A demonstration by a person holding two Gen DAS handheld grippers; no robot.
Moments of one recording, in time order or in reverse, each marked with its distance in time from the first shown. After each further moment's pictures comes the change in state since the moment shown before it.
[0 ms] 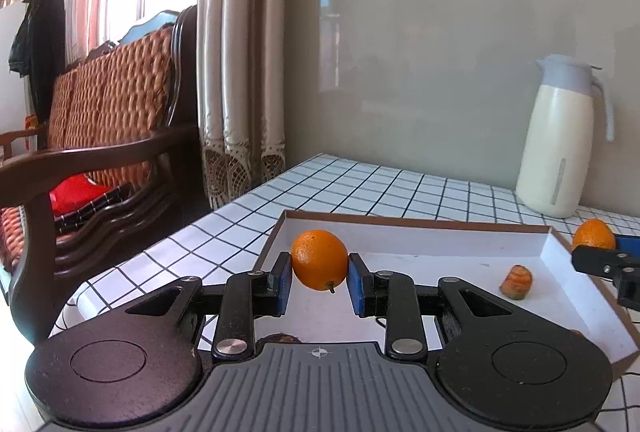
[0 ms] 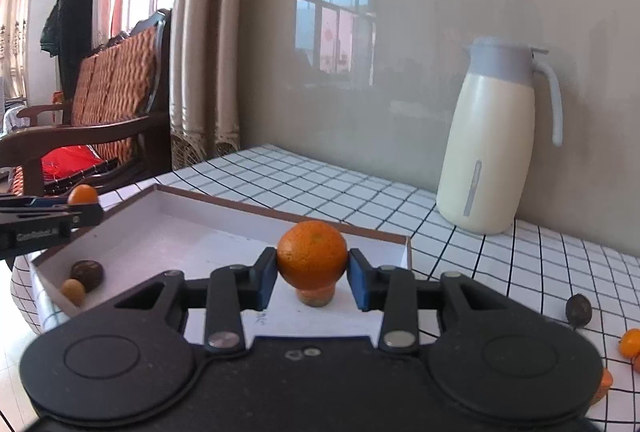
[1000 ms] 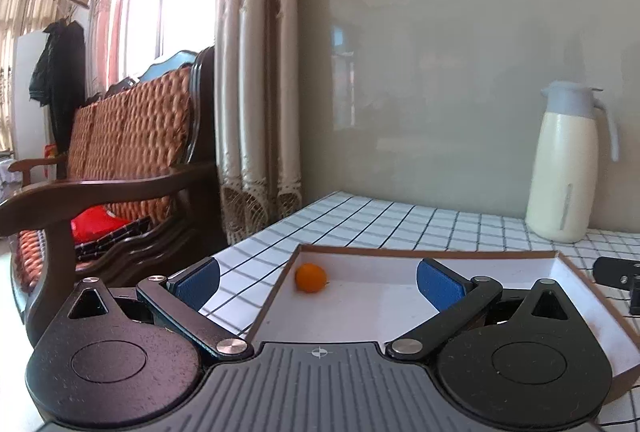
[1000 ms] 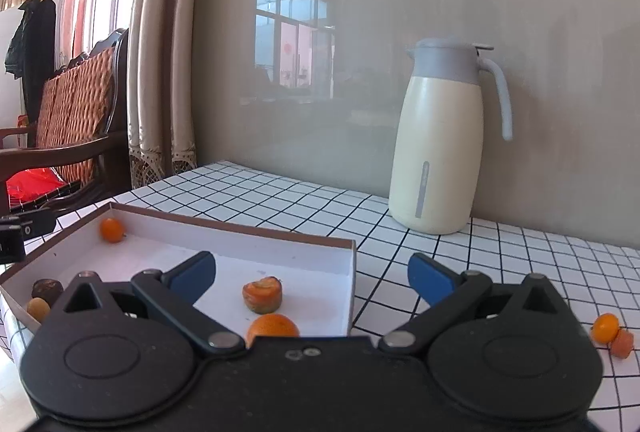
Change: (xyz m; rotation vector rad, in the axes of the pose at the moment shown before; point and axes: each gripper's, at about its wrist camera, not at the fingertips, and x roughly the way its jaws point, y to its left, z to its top) left arm -0.025 -0.010 -0.006 0.013 -0.142 0.049; right arm -0.013 -0.018 -0.009 0.040 -0.075 -0.111
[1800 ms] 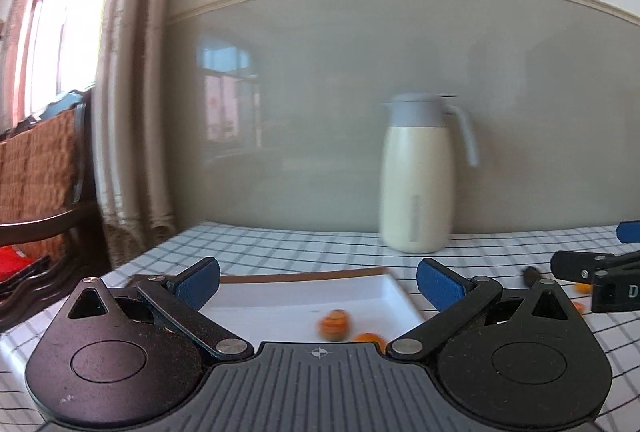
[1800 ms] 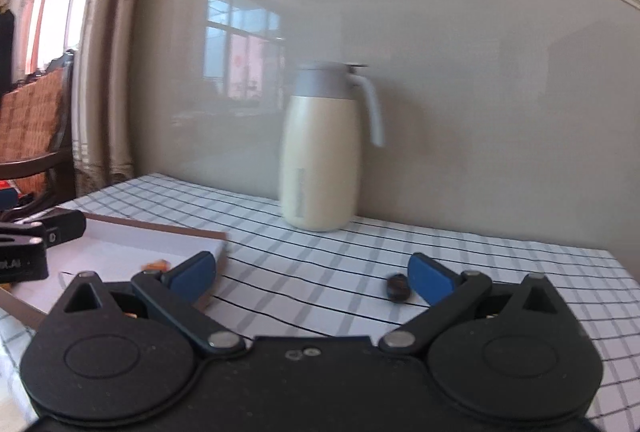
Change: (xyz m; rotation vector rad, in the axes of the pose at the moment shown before) left arm -0.054 -0.126 0.007 0.088 -0.066 -0.288; right arm -0.080 -0.098 -0.012 0.032 -0.021 -0.190
